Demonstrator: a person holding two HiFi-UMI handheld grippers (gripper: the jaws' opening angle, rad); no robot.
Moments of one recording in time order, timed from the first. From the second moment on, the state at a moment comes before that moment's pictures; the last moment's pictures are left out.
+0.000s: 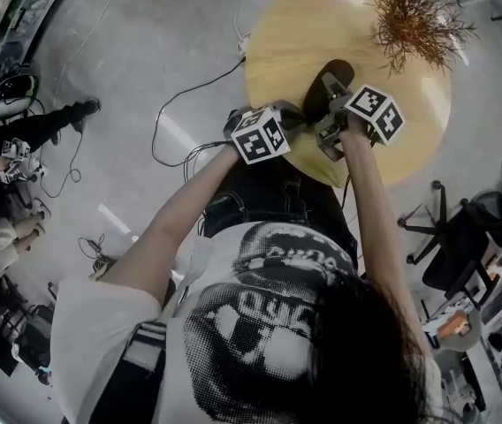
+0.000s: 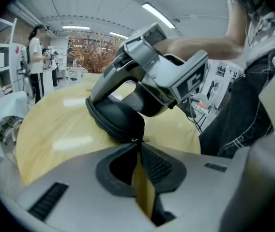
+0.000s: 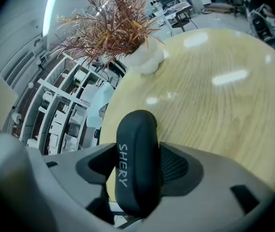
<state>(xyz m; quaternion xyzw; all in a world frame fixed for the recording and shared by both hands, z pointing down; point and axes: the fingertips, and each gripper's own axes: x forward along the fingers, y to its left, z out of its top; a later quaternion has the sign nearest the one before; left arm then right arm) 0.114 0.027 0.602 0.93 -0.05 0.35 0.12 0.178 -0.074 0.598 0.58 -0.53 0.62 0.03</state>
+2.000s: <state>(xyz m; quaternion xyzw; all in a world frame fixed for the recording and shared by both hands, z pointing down) 0.010 0.018 0.523 0.90 -0.29 0.23 0.22 0.167 -0.035 0.574 0.56 -0.56 0.61 -0.04</state>
